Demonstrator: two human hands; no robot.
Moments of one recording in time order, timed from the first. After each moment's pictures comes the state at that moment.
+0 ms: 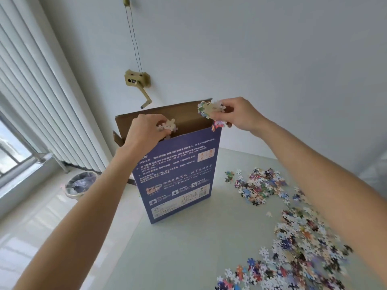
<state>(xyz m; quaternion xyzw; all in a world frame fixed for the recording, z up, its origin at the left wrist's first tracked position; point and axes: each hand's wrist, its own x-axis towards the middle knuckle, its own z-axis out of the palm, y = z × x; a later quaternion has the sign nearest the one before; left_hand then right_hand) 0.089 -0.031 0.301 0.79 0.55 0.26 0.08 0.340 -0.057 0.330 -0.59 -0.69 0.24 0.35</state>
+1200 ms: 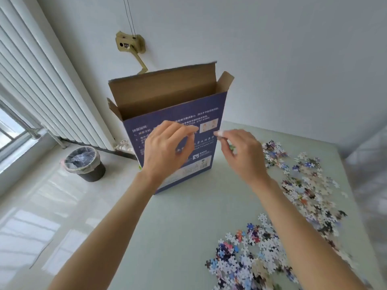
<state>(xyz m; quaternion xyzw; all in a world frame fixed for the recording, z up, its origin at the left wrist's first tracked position) 0.108 -0.106 0.223 0.83 0.32 0.46 -0.07 0.304 -0.157 0.209 -0.54 -0.72 -0.11 0.41</state>
